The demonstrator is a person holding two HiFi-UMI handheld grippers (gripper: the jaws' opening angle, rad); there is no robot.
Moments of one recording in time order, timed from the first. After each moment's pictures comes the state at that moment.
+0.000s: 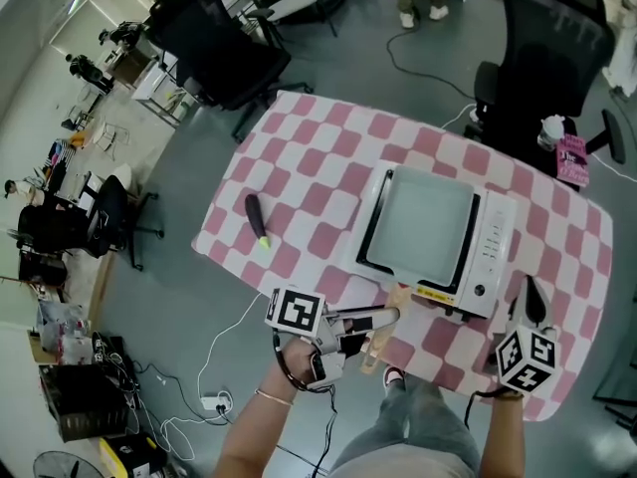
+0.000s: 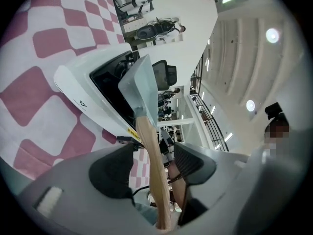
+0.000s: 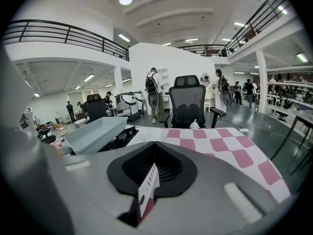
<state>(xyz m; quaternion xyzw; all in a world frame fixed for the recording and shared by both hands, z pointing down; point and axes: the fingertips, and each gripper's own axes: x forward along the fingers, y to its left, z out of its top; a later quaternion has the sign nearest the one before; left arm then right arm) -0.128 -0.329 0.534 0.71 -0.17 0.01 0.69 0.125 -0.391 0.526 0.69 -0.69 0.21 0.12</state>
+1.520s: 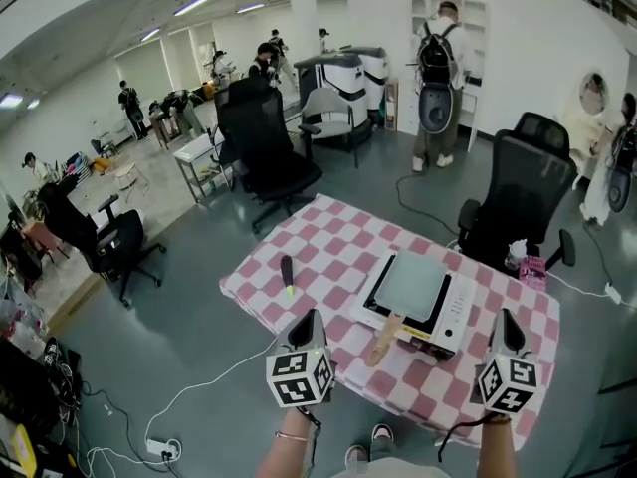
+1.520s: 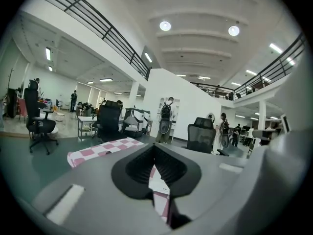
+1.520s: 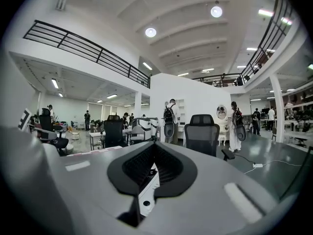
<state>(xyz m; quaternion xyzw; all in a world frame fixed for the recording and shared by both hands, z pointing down) -0.292 -0.269 0.388 0.69 -0.71 0.00 0.13 0.086 -0.303 0.341 0.65 -0.76 0.05 0.05</state>
